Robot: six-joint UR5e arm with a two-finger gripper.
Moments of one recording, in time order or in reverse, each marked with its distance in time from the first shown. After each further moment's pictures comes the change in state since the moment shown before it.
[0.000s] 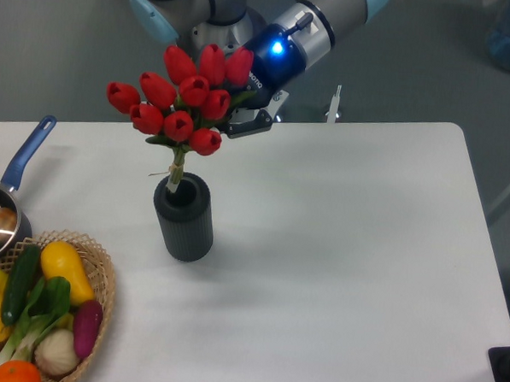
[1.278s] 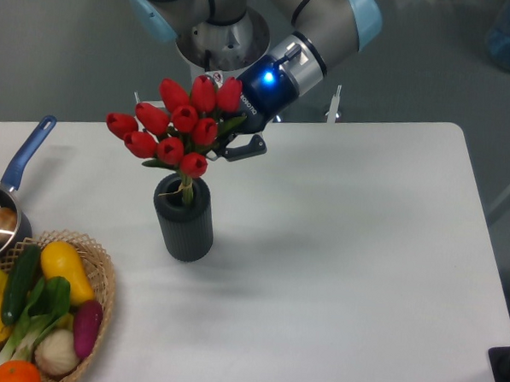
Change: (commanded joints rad) arm -0.017 -0.041 -0.051 0.002 0.040 0.132
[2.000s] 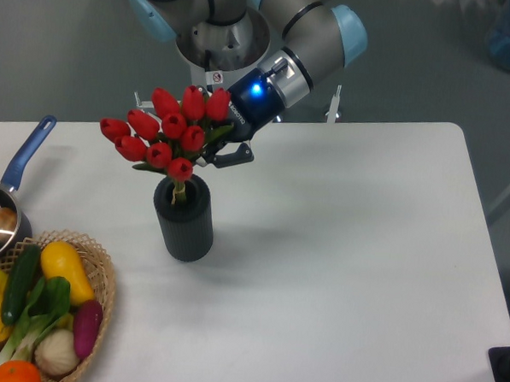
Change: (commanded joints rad) arm -0.020 -0.005 -0.075 -0.002 0.057 0.170
